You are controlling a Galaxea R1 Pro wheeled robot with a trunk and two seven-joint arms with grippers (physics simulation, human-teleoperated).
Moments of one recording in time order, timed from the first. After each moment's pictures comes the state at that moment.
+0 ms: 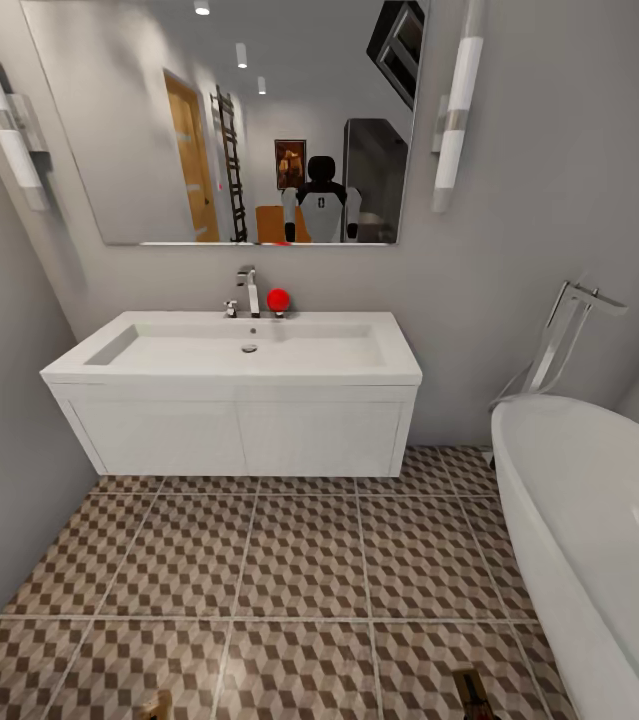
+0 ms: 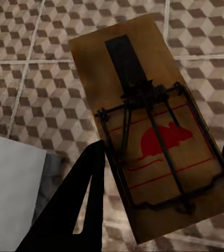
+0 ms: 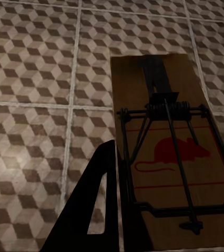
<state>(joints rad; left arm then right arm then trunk) -0.30 -0.01 -0.13 0.06 0.05 -0.66 0.32 -0.07 0.00 -0.01 -0.54 0.09 -0.45 -0.11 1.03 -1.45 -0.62</state>
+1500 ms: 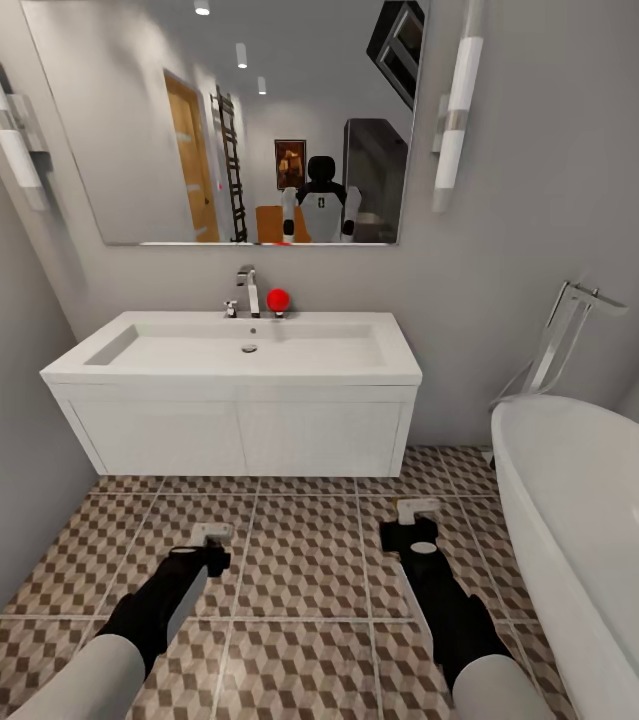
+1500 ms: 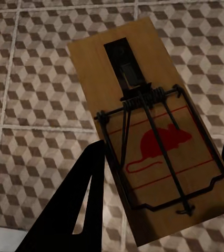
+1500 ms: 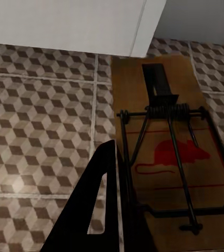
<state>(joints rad) -0.62 -0.01 -0.13 -0.62 0.10 0.45 0.24 -0.54 0.17 -0.01 -0.83 0.20 0.33 -0.16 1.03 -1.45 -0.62</state>
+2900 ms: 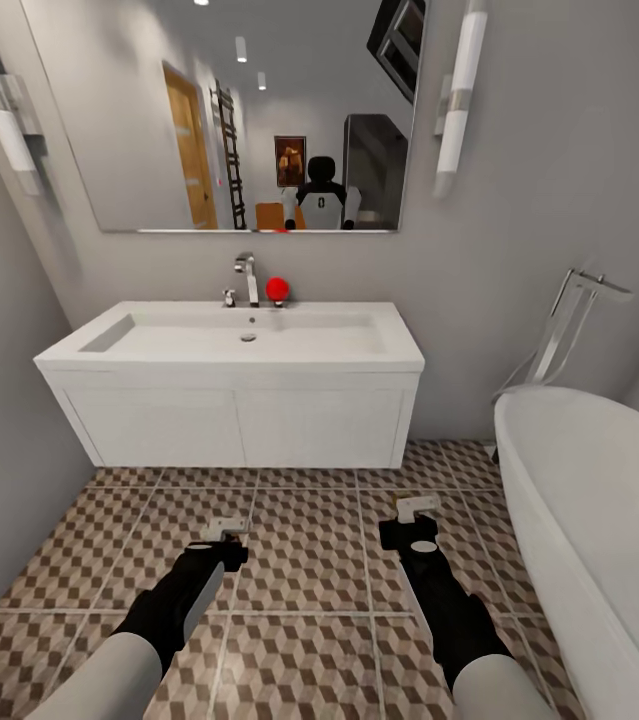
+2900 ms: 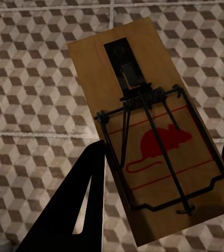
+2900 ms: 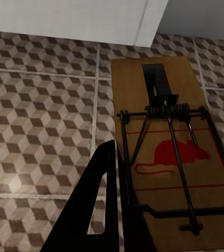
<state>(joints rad) -0.62 -0.06 -0.14 -0.64 0.10 0.45 0.24 -0.54 0.17 0.00 -0.84 0.20 0.33 -0.15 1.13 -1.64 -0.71</state>
